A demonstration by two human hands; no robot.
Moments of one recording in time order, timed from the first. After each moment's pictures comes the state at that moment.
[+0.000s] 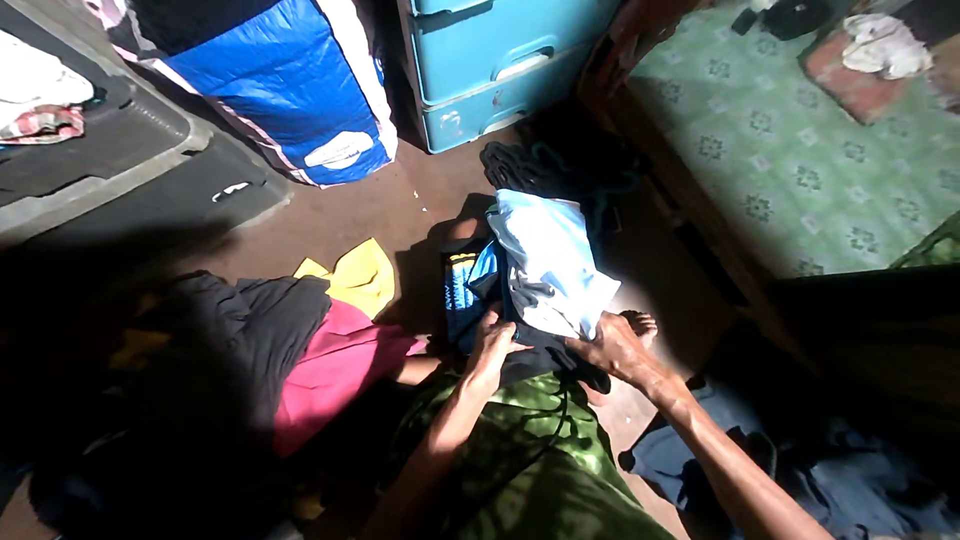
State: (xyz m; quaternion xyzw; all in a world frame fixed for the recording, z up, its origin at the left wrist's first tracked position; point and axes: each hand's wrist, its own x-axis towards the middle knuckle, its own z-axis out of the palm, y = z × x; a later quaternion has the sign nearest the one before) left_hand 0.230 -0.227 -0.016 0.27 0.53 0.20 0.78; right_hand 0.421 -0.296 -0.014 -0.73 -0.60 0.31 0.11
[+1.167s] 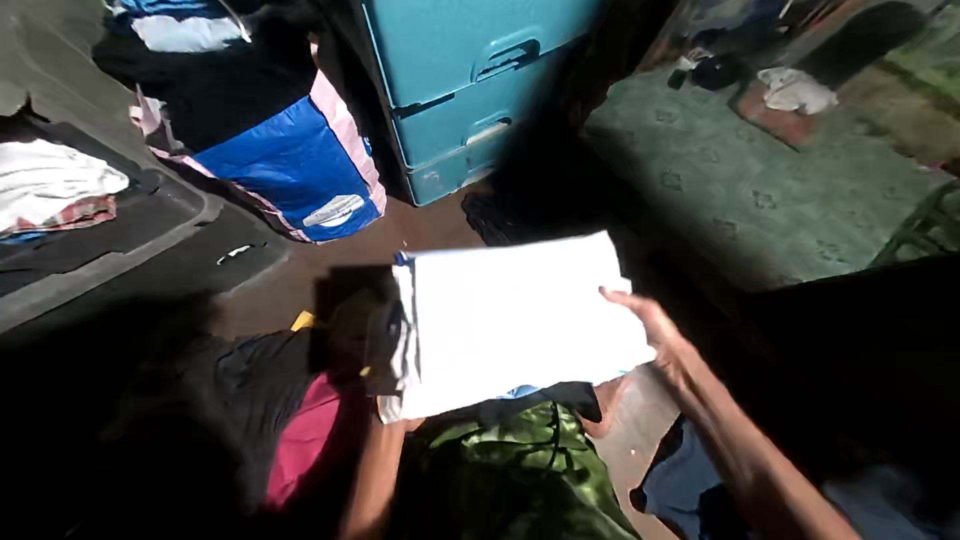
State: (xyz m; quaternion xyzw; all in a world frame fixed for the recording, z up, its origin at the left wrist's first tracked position) left_hand 0.112 -0.230 -0.054 0.42 0.58 0.32 0.62; right_hand 0.467 -0.272 0.028 -0.59 -0.10 0.60 0.53
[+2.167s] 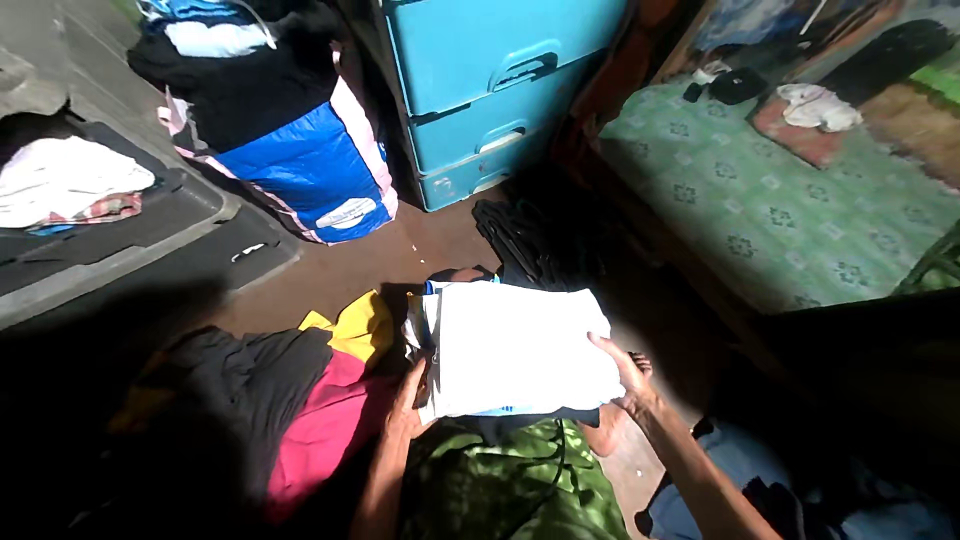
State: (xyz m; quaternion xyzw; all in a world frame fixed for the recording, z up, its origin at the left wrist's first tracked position) left_hand 0.134 -0.207 -0.078 0.15 0.52 0.28 0.79; right_hand 0.449 -0.302 -0.053 -0.57 -0.05 0.61 0.55
